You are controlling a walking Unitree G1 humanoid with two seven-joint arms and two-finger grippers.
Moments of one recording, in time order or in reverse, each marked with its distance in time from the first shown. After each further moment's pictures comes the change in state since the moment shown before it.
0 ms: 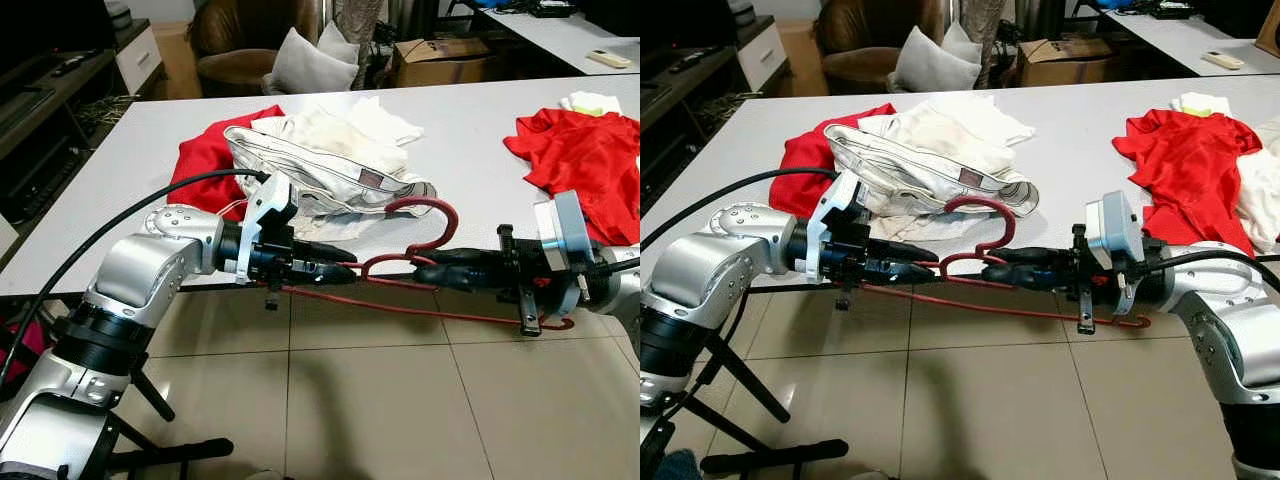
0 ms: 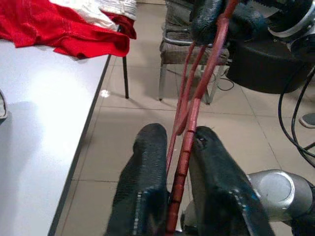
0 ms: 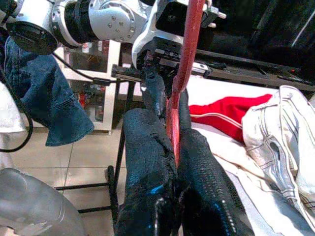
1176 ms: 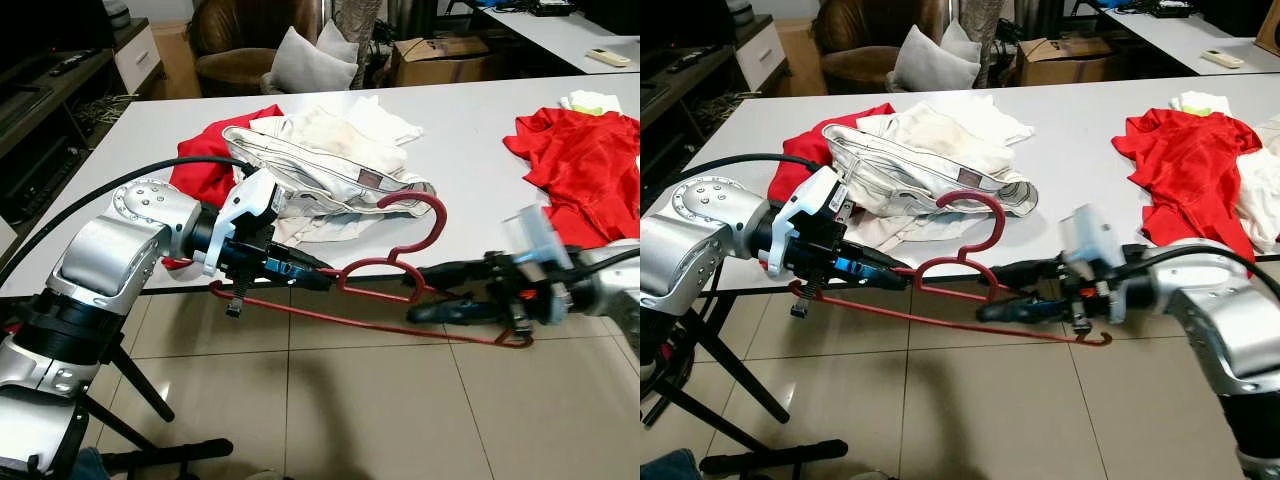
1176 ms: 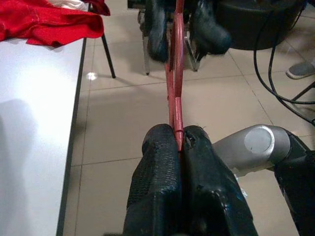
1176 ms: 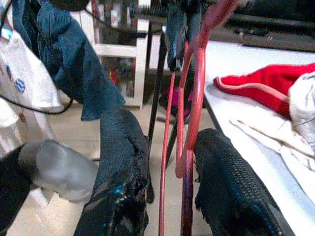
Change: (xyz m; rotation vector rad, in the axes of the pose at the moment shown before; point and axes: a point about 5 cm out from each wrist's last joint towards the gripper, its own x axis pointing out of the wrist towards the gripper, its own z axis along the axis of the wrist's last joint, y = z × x) left arm -0.023 -0.008 0.017 0.128 0.137 -0.106; right arm 0.012 0.001 -0.009 0.068 0.138 0.146
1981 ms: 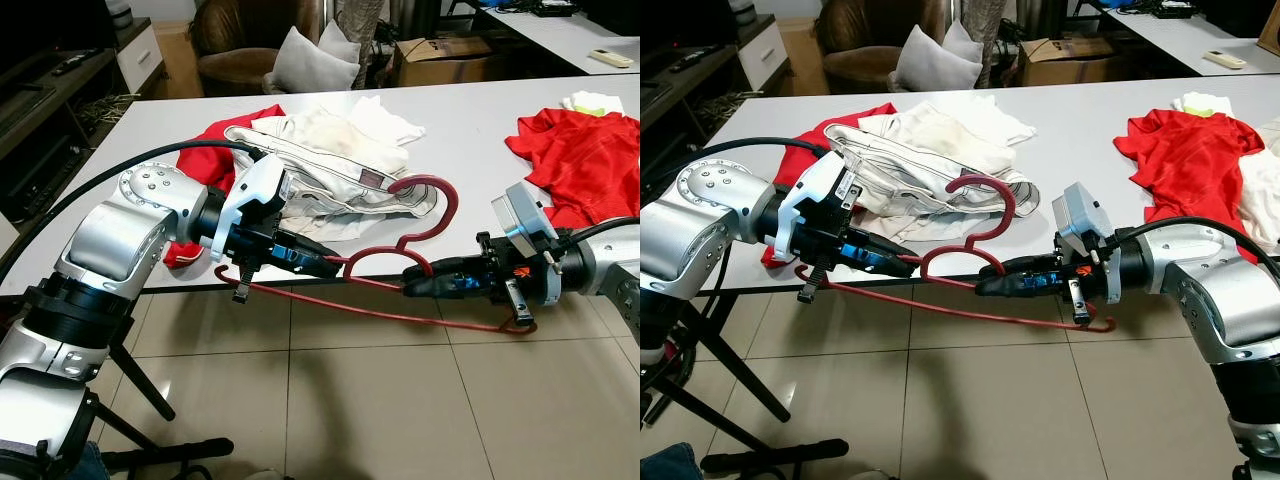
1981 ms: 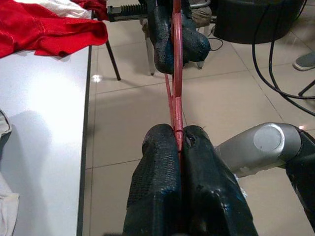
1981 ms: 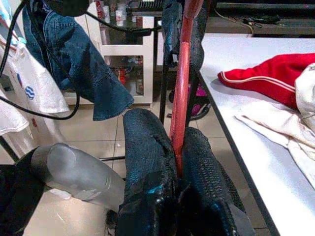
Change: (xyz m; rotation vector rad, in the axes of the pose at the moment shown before) left arm 0.000 0.009 0.012 0.059 0.010 0.005; right arm -0.004 -0.014 0.006 0.083 0.009 0.029
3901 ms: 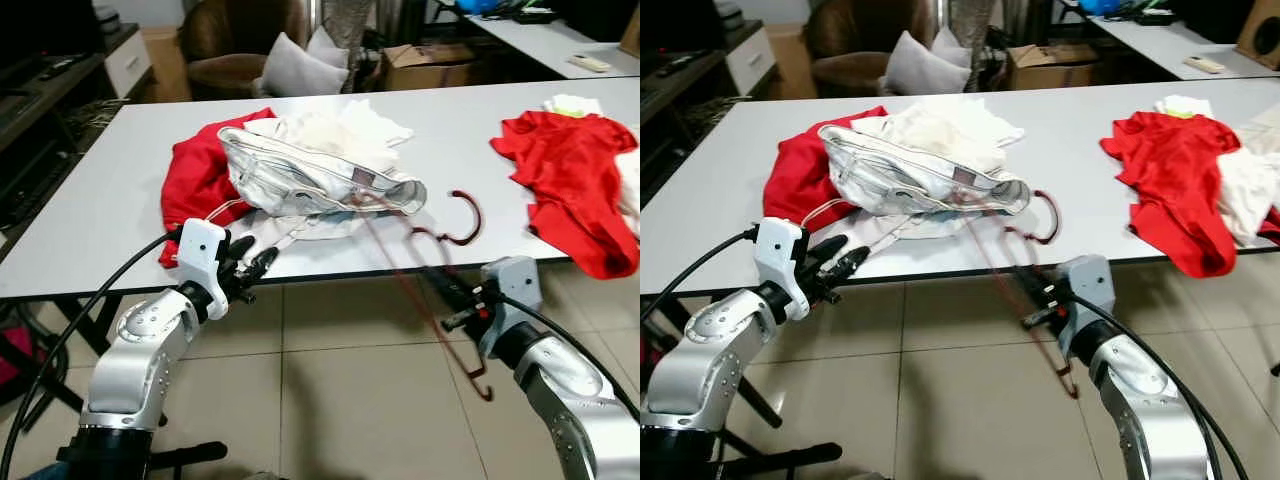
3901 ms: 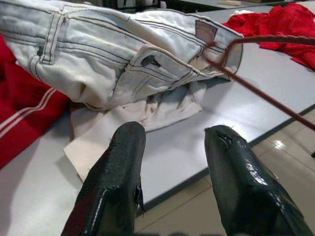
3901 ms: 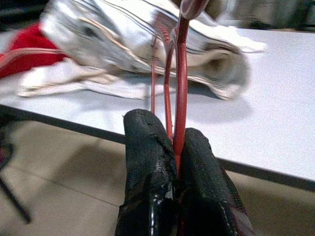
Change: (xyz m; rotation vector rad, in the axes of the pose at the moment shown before) left arm 0.006 -0.031 -0.112 -0.437 -0.170 1.175; right arm 0.026 0.029 -0.096 0.264 -0.056 -1.146
